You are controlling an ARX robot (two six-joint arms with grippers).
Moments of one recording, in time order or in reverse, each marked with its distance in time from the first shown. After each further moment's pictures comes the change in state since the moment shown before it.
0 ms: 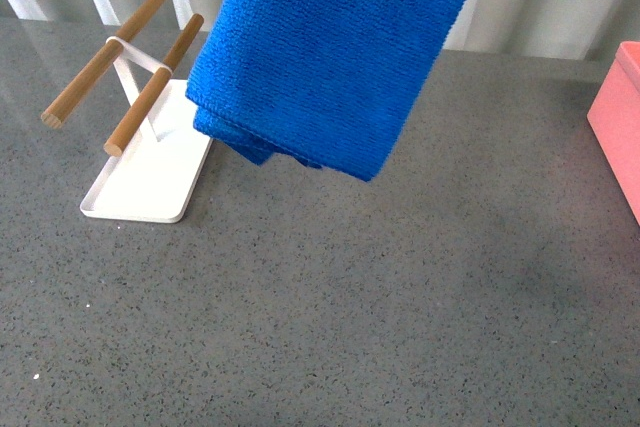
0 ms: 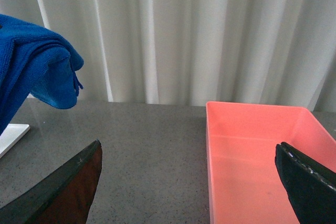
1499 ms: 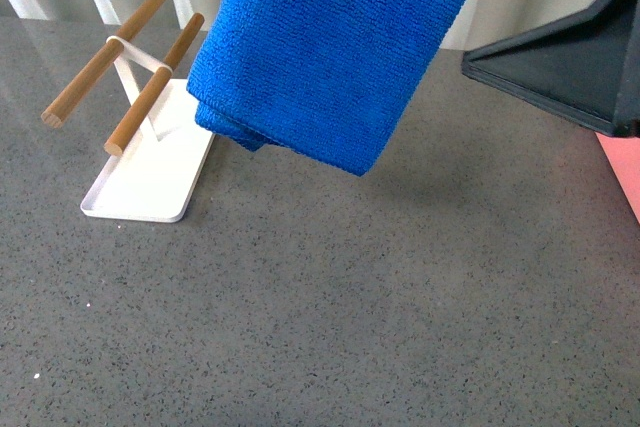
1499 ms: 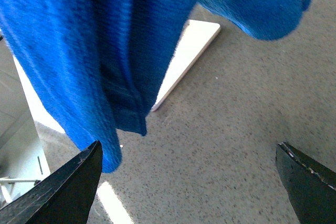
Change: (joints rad) left arm -0.002 -0.002 -0.001 -0.001 -0.001 0.007; right arm 0.102 1.595 0.574 0.531 -0.782 0.167
